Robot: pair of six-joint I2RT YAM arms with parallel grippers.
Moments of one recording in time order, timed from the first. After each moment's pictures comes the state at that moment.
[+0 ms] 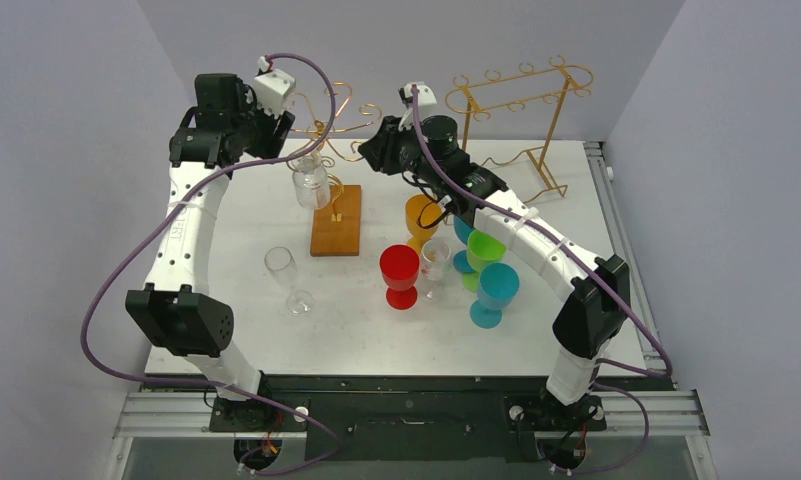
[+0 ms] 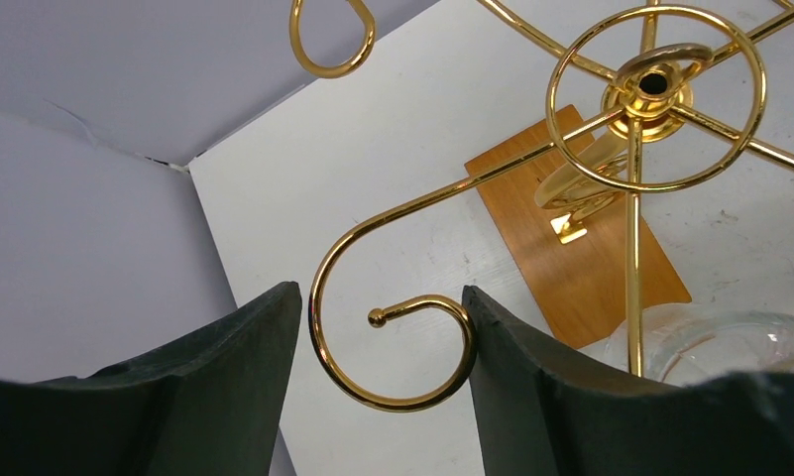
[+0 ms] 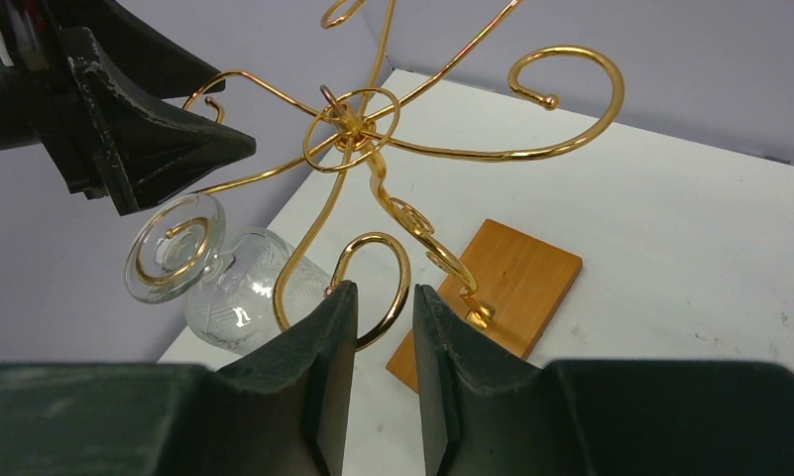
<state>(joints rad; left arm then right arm) -0.07 1.67 1.93 -0.81 0.13 0.45 0.70 1.76 1.71 -0.08 -0.08 0.41</state>
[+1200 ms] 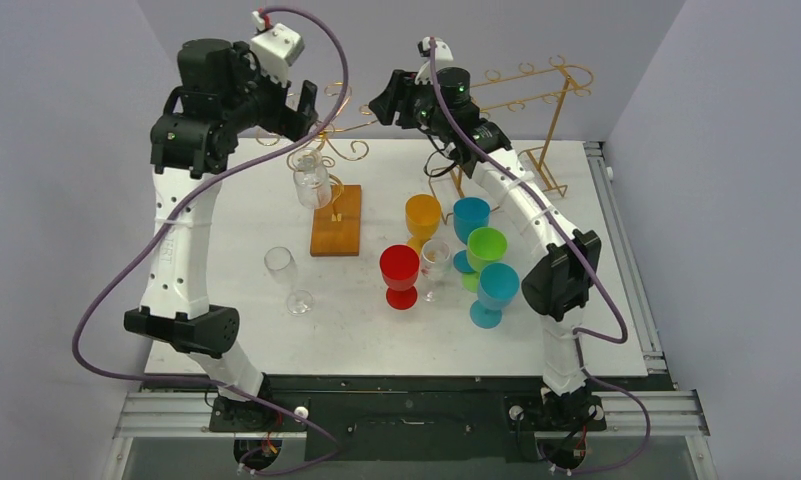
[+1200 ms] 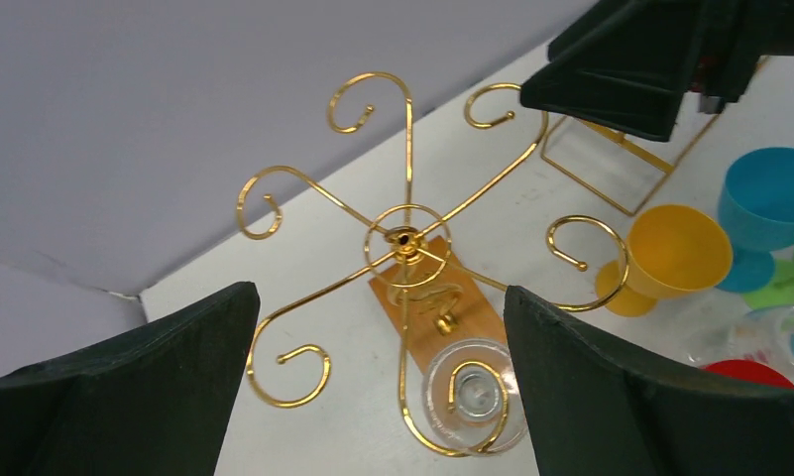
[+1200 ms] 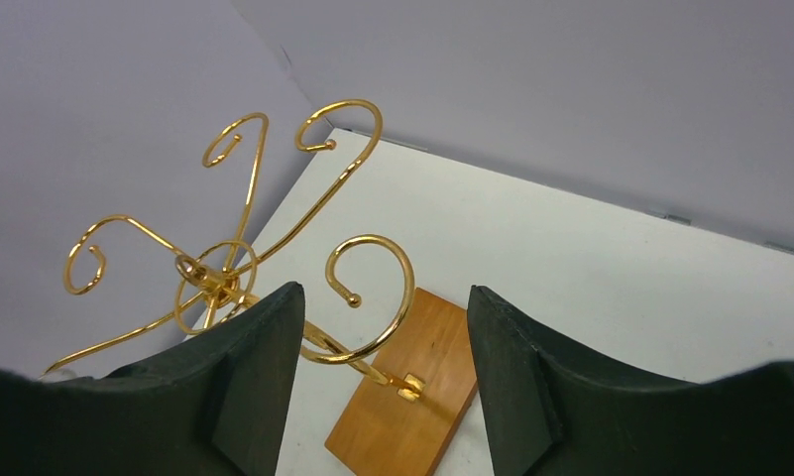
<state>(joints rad) -0.17 1.68 2.34 -0.96 0.24 0.29 0.54 2.04 2.21 -0.28 -0.17 0.40</state>
